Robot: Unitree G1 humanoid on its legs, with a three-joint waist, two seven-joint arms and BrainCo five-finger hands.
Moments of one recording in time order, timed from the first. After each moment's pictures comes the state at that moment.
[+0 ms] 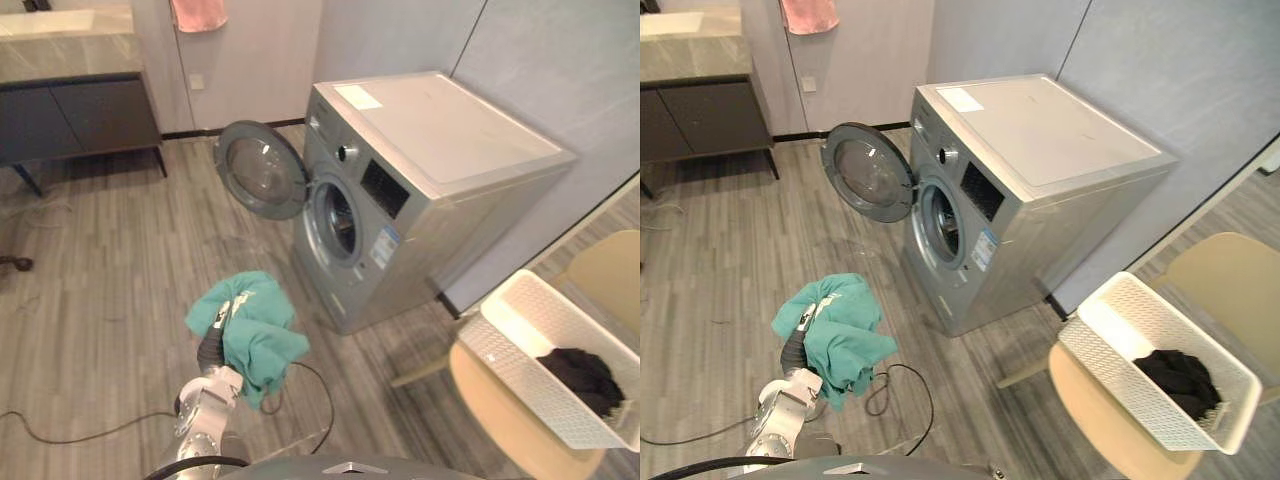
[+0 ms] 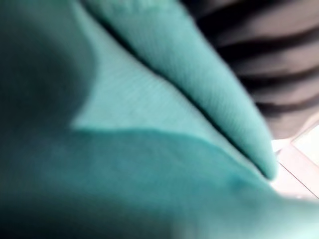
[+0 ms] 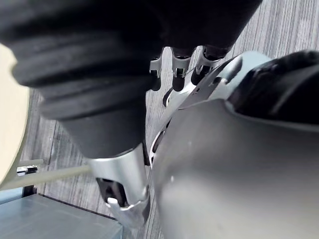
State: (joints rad) left arm 0.29 0.04 -0.12 0.01 -0.84 -0.01 0.06; right arm 0.16 -0.01 -0.49 1.07 0.49 0.05 -0.14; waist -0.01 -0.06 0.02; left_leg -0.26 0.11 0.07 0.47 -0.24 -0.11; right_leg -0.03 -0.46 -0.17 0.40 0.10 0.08
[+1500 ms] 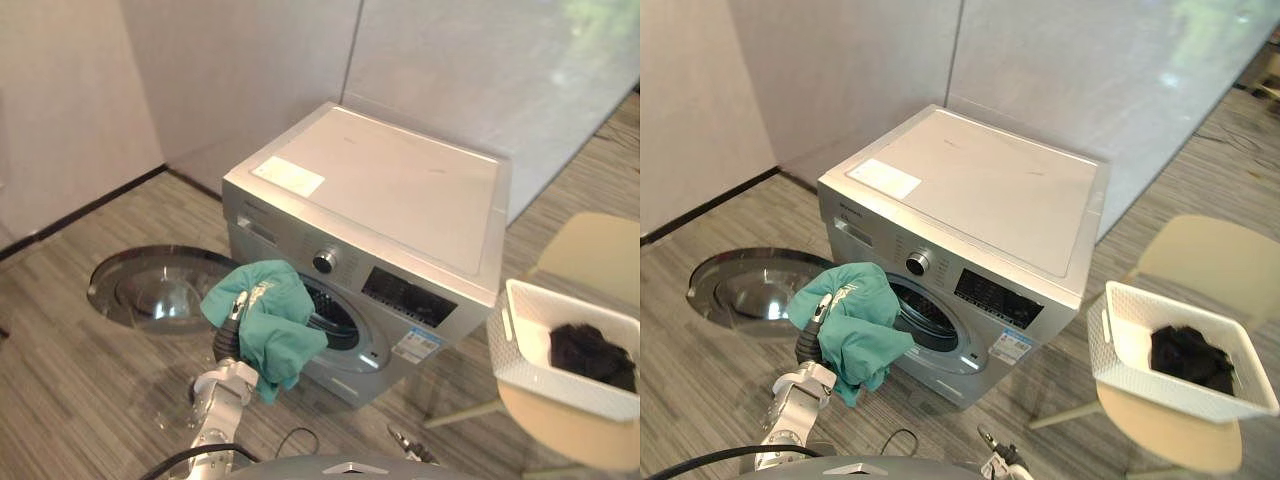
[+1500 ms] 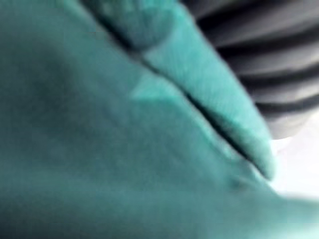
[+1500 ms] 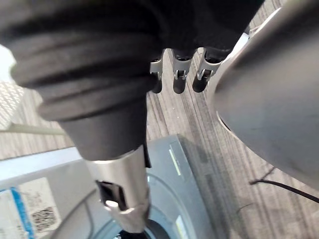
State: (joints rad) left arm 0.29 0.02 -0.20 -0.06 -0.78 -0.02 0.05; right arm 0.18 0.06 -0.34 0.81 0.48 0.04 -0.15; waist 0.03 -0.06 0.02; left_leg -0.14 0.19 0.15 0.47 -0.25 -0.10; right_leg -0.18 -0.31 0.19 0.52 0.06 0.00
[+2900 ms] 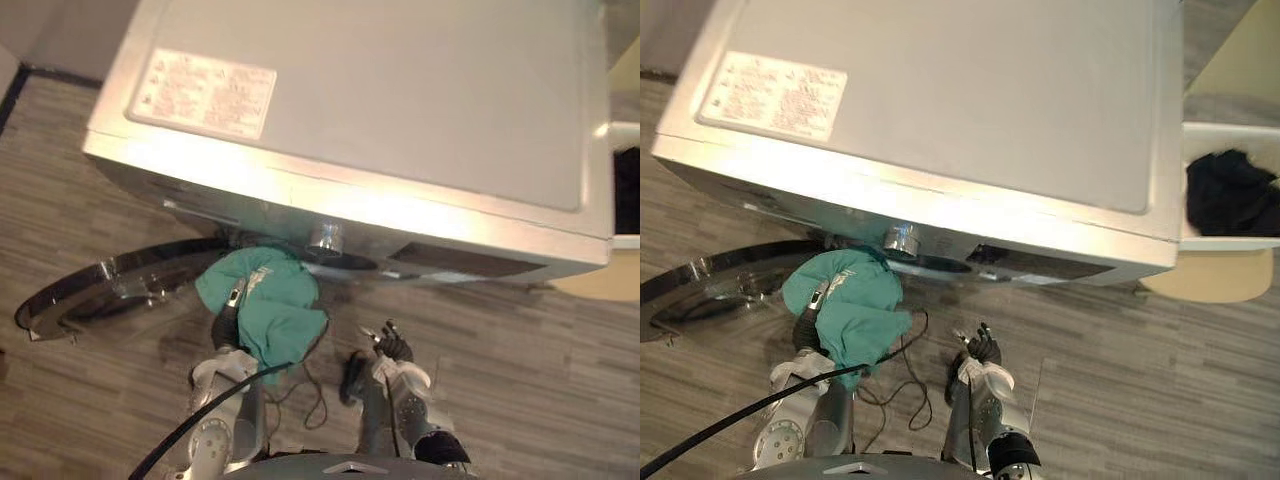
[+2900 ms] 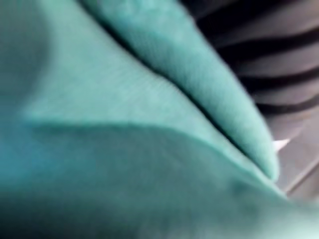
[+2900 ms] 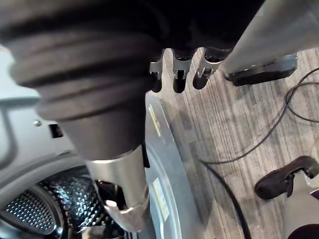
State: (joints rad) left arm 0.25 0.00 -0.21 -0.09 -0.78 0.00 0.06; right arm -0.04 0.01 -0.08 0.56 0.47 0.02 -0.16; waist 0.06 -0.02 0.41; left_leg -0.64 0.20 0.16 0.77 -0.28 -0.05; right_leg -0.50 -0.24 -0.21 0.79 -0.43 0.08
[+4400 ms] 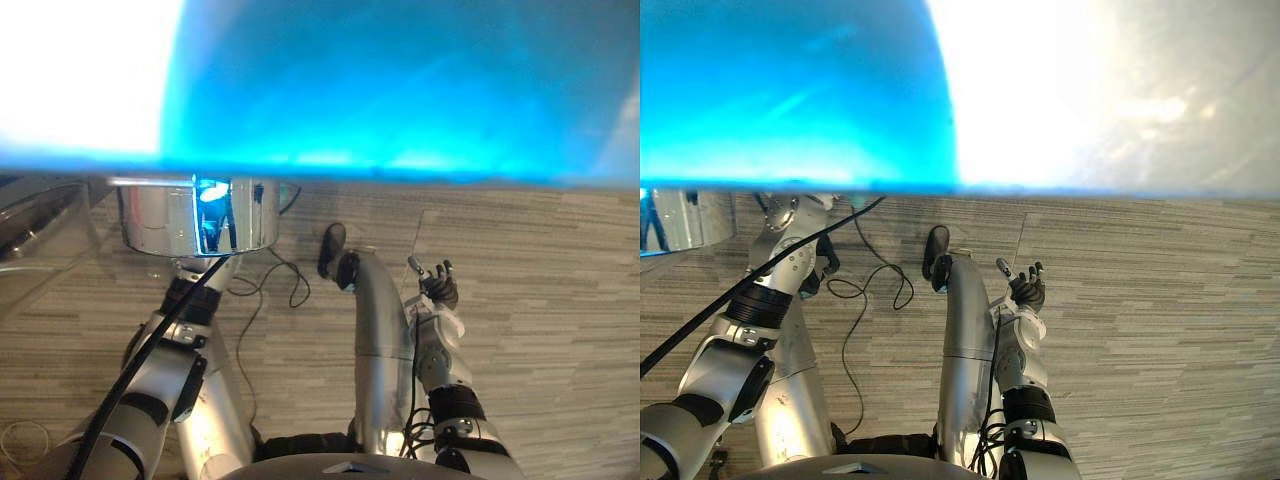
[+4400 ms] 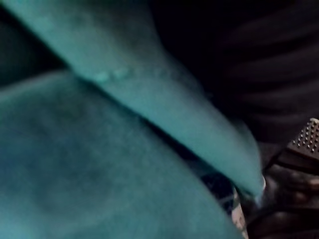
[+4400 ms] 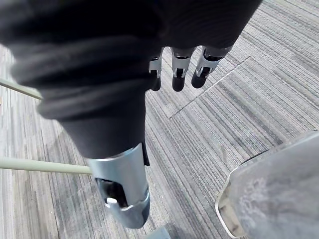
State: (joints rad) left arm -0.73 0.17 -0.21 0.19 -0.72 -0.11 0.32; right arm -0.21 -0.03 -0.19 0.45 0.62 -0.13 -0.30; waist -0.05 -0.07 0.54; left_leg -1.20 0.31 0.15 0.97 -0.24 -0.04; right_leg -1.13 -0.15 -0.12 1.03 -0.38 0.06
